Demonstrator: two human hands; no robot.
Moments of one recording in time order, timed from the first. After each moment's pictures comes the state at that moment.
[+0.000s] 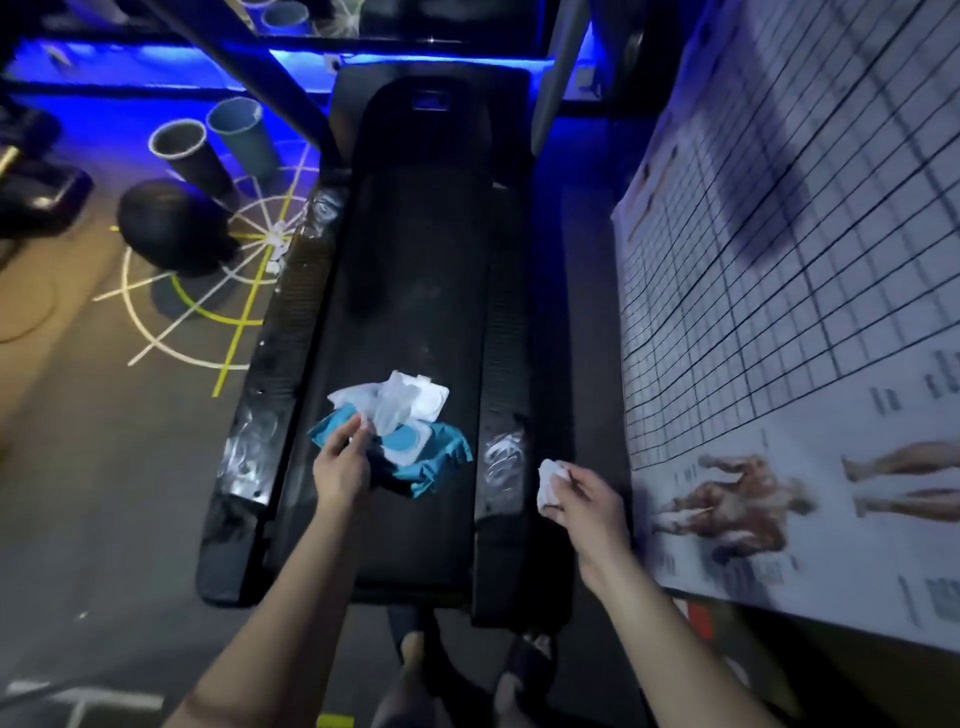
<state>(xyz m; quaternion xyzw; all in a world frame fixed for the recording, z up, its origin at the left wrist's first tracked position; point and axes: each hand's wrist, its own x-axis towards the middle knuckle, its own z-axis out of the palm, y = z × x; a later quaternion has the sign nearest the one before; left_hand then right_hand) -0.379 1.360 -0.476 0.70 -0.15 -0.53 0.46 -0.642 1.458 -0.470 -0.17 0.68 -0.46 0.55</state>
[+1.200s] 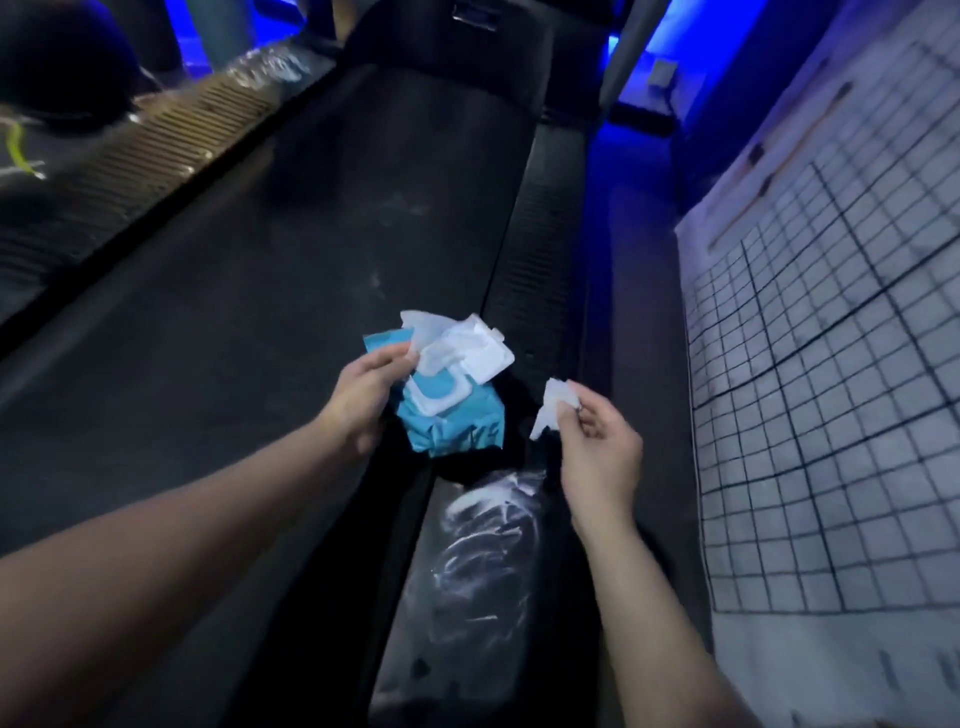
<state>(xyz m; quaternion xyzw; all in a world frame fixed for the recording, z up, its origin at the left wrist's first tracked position) -0.462 1.154 -1.038 0.51 -0.22 -0.66 0.51 -0.690 1.231 -1.003 -0.40 0.68 -0.54 0.30</state>
